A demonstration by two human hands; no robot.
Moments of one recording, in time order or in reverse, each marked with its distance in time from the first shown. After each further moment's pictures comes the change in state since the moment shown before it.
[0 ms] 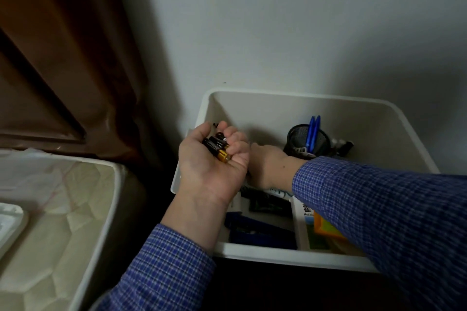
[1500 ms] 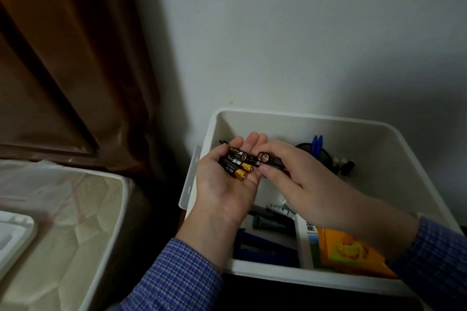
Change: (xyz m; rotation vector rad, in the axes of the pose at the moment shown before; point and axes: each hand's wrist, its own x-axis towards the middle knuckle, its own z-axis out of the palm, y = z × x) left_hand 0.001 -0.006 0.004 0.108 0.029 0.081; right_hand -0.133 -0.001 -0.059 0.984 0.608 -0.149
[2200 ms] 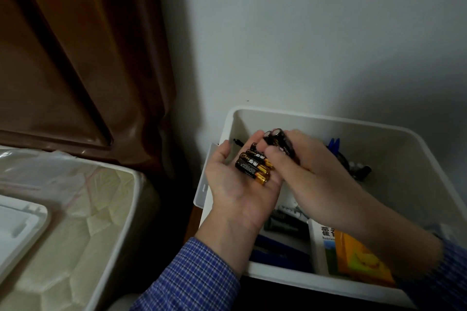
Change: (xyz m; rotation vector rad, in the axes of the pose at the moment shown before) left_hand -0.006 -0.001 -0.007 -0.115 -0.065 -0.052; right_hand 0.016 -0.036 0.011 0.068 0.126 0.150
